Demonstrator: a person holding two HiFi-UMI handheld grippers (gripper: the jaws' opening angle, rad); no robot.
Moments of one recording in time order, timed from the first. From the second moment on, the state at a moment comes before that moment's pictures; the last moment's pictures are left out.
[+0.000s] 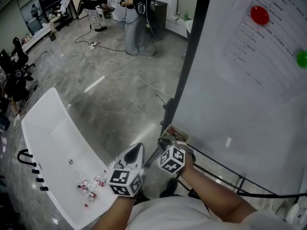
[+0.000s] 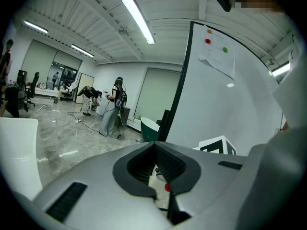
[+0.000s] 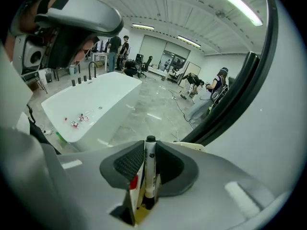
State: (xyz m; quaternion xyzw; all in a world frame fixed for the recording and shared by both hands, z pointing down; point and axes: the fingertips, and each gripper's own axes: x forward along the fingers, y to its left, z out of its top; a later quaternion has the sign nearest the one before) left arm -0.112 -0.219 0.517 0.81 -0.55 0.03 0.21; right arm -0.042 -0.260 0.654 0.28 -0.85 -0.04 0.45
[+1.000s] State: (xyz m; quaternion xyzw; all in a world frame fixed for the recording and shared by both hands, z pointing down) left arm -0.068 -0.228 0.467 0.85 -0.50 0.02 0.16; right arm 0.036 -0.240 0.450 0.44 -0.89 0.02 0.10
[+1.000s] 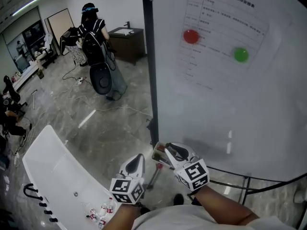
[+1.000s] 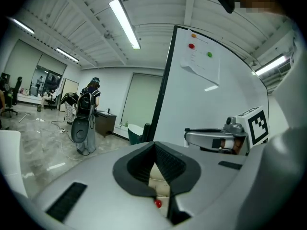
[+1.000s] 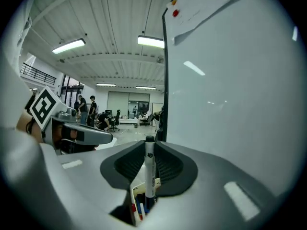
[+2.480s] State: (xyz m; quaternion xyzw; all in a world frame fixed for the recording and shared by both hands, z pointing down) left arm -0.077 -0.243 0.461 0.86 -0.49 0.00 0.16; right arm 0.002 -0.260 0.480 0.35 -0.92 0.04 0.18
